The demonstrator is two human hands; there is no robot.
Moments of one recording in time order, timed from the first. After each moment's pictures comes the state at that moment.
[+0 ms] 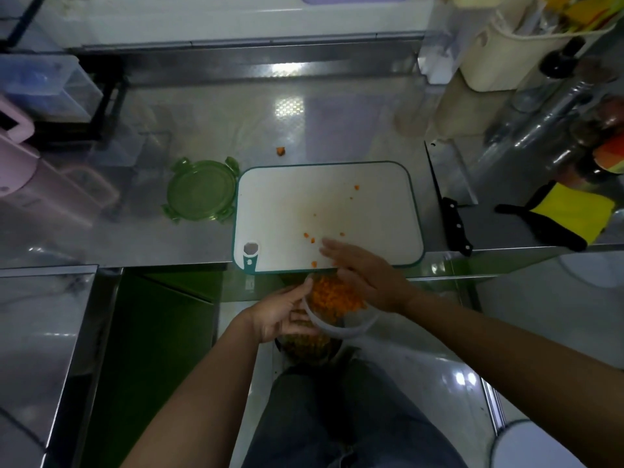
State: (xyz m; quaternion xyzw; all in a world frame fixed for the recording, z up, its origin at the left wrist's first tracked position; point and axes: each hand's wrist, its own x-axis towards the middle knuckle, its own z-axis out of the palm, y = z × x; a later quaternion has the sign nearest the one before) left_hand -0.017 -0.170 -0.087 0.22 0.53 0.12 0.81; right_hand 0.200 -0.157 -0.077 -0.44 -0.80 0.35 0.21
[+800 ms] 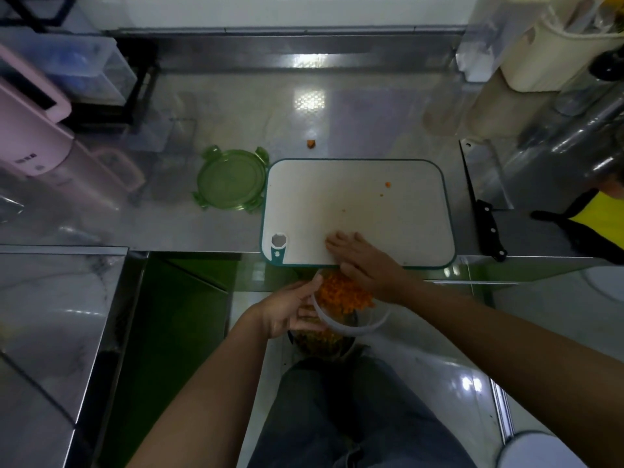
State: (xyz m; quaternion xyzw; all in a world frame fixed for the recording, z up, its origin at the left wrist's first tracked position) left_hand -0.049 -0.172 -0.095 0.21 0.53 0.14 0.81; right_hand 0.162 -0.133 -0.099 -0.43 -0.83 0.34 0.11
